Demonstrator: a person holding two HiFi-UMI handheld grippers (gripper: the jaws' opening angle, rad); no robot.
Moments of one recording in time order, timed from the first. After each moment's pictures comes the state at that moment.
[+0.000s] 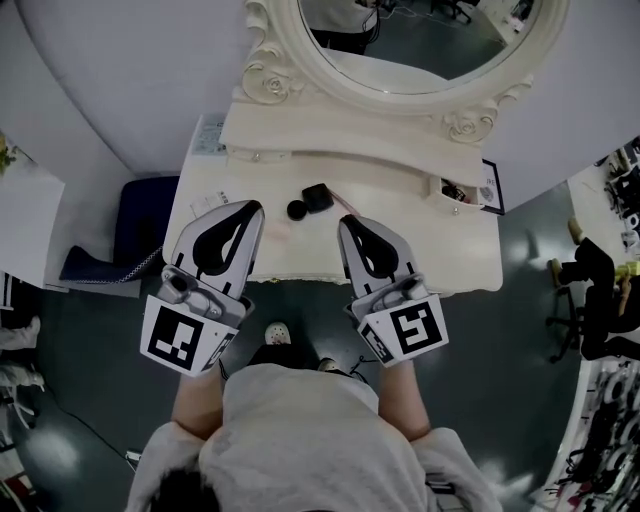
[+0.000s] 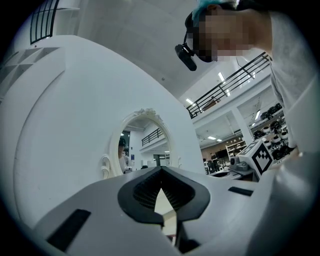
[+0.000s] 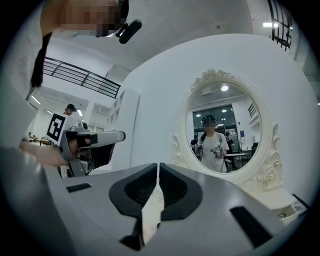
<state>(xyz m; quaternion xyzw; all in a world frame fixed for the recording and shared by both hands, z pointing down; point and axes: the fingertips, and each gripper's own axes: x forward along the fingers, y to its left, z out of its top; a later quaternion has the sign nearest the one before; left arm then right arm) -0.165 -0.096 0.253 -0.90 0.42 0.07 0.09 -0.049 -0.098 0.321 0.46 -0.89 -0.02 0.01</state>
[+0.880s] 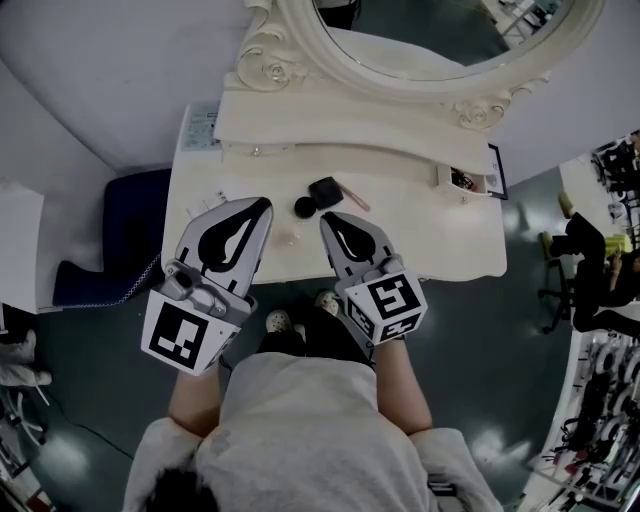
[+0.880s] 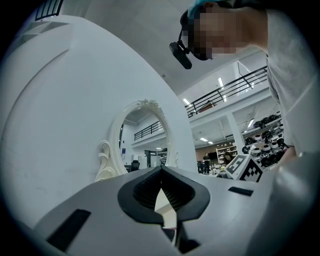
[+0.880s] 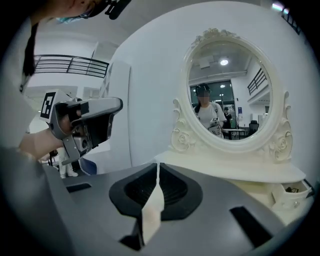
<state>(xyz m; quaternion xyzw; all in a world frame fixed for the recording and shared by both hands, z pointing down) -0.191 -0.143 0.307 -0.93 0.35 0.02 0.04 -0.097 -0.154 0.417 0.47 -0.87 0.08 0.12</state>
